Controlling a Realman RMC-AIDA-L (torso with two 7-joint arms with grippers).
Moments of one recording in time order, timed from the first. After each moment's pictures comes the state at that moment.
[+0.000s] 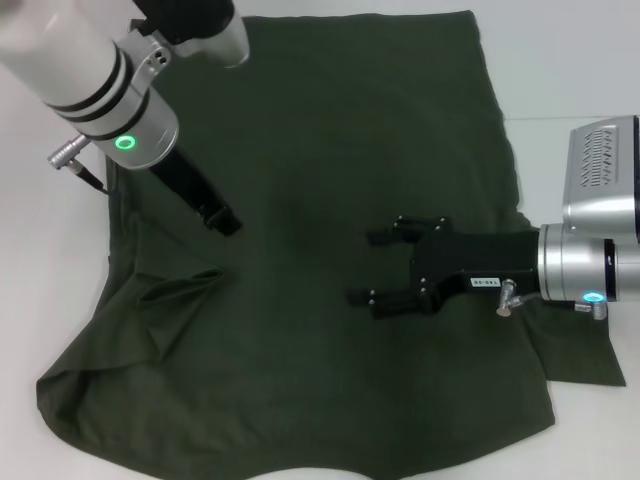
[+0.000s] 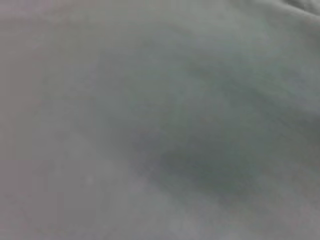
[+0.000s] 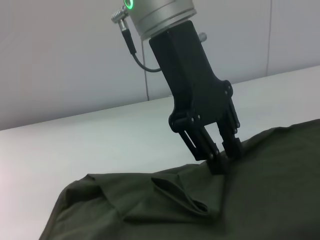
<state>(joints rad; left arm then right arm) -1.07 -2.08 1.00 0.79 2.85 1.34 -2.24 0.70 2.08 -0.81 -0.48 -1.97 -1.34 1.22</state>
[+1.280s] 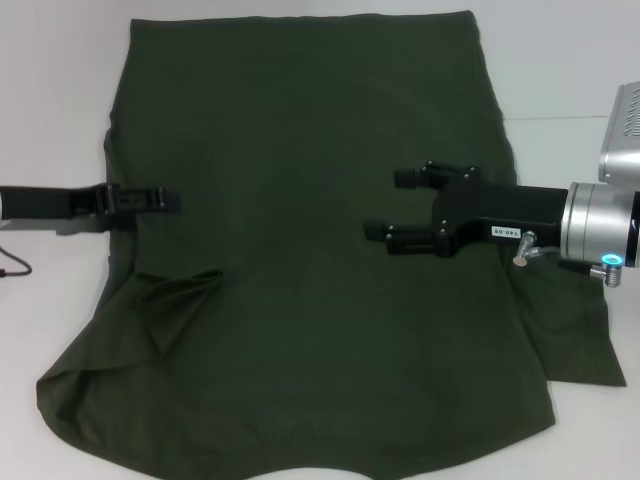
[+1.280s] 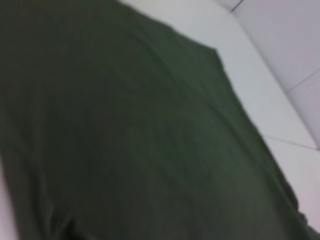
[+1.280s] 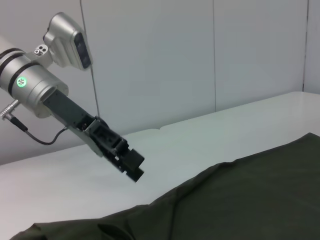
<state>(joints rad) -0.71 -1.97 0.54 0.67 2.34 1.35 -2.32 0.71 2.07 -0.68 -0.49 -1.94 -1.32 1.22</state>
